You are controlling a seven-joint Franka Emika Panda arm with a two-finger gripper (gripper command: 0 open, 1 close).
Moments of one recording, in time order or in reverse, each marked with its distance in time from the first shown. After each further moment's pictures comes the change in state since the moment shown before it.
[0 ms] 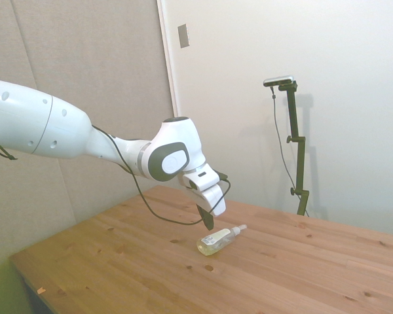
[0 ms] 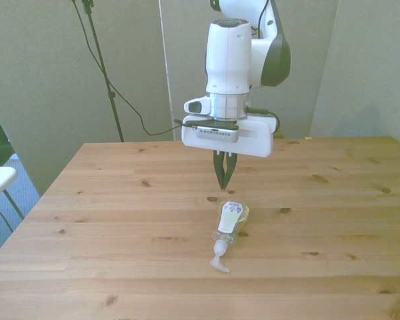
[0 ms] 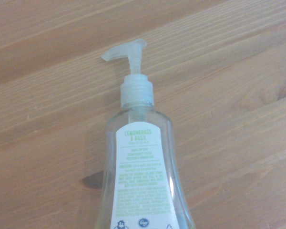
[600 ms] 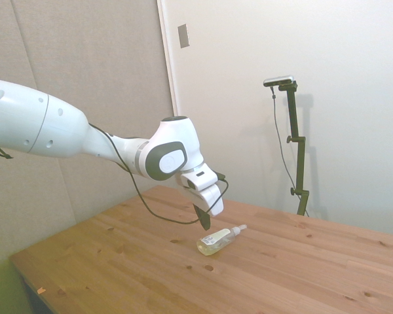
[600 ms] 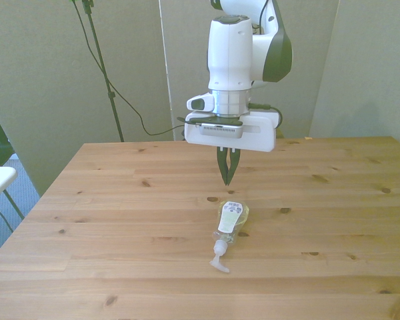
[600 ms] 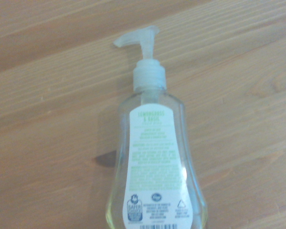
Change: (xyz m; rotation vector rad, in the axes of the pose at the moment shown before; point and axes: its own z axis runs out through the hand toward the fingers) arm -0.020 0.010 -0.006 -0.001 -0.027 -0.045
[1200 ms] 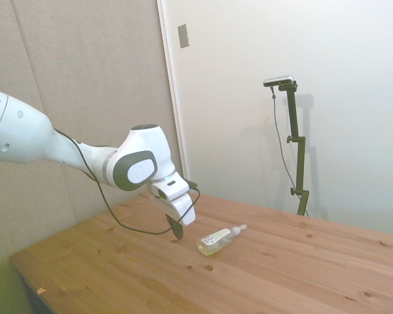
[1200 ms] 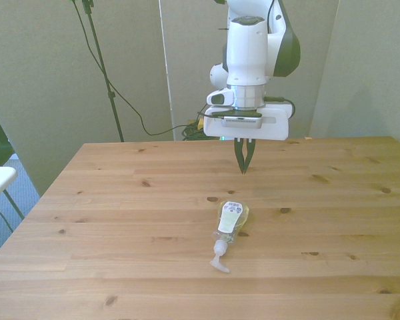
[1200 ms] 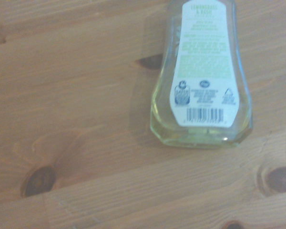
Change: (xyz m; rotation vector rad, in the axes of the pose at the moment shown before) arm -0.074 0.038 0.003 -0.006 -0.024 -0.088
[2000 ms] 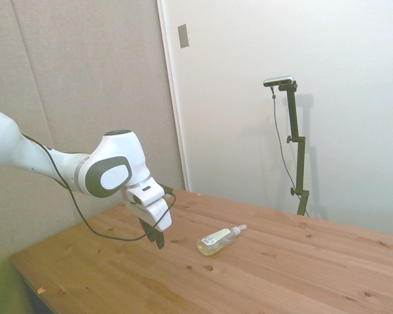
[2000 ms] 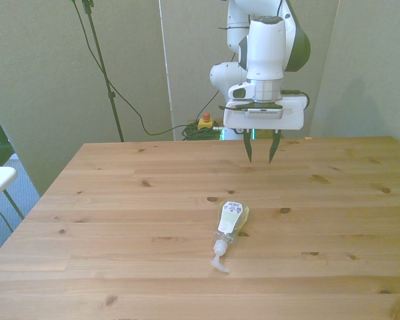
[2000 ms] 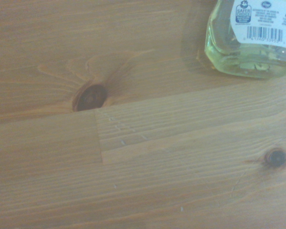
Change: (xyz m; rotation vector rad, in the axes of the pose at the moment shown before) arm -0.059 0.014 -0.006 -0.003 -0.005 -0.075
